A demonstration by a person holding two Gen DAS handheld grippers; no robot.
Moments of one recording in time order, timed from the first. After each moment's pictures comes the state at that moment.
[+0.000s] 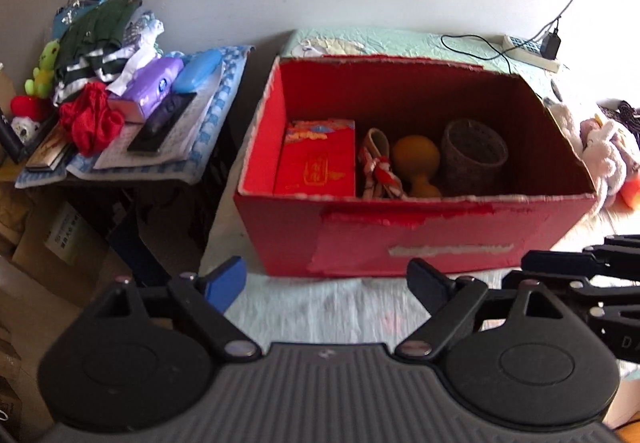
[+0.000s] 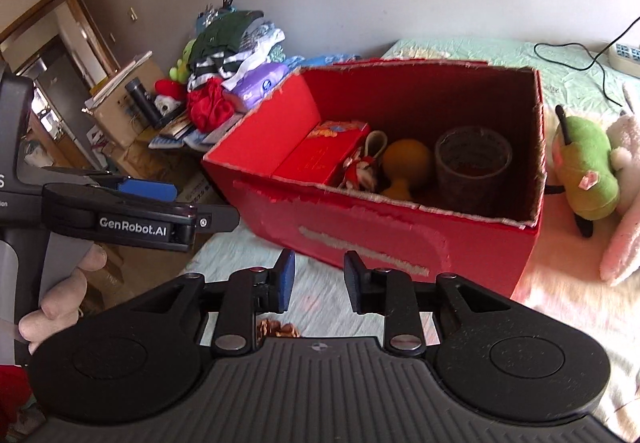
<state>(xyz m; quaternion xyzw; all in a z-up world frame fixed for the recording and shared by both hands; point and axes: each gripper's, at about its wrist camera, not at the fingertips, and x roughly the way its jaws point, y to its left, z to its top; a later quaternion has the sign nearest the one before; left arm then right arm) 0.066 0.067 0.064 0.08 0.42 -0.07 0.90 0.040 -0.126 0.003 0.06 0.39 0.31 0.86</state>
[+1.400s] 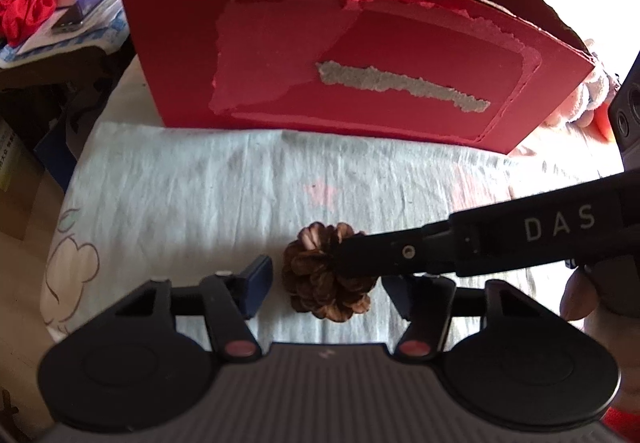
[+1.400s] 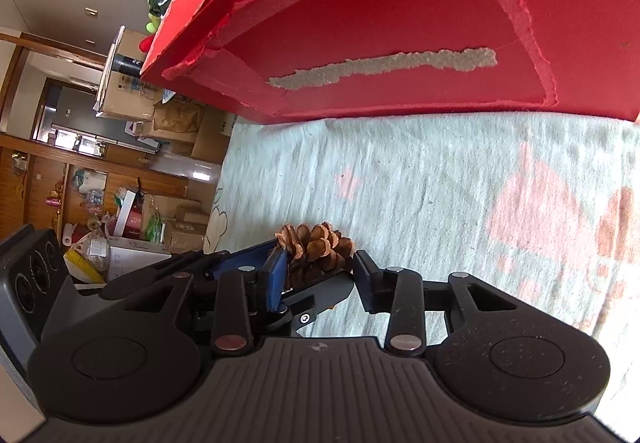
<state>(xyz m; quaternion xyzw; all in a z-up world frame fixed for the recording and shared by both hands) 0.047 0.054 -0.032 0.02 0.52 -0.13 0.84 0.066 -0.123 -0.085 0.23 0.59 0.33 0.70</state>
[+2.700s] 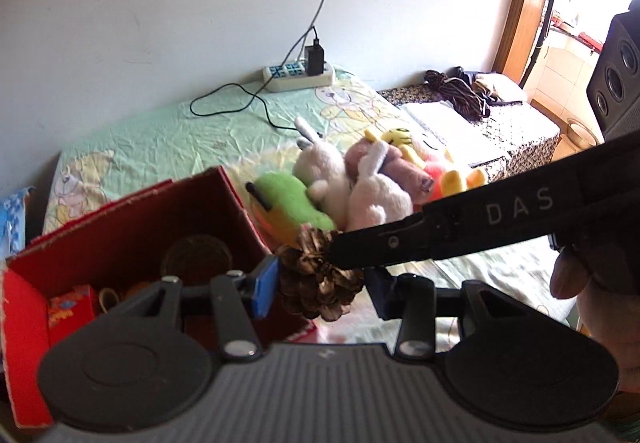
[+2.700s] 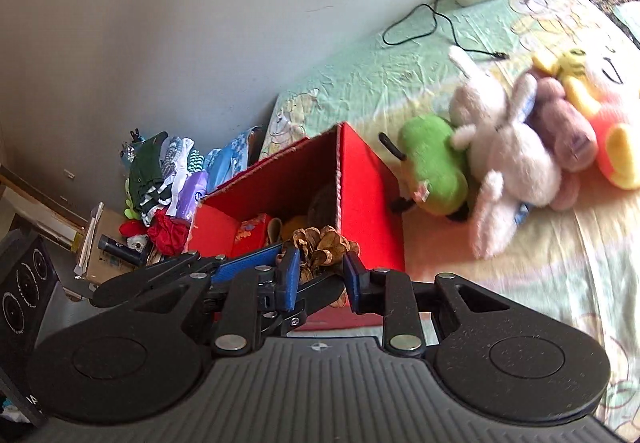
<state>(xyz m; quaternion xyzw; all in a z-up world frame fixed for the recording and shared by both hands) 0.097 -0.120 0.110 0.16 0.36 -0.35 0.85 0.082 -0.286 0.053 0.29 0.41 0.18 0.84</state>
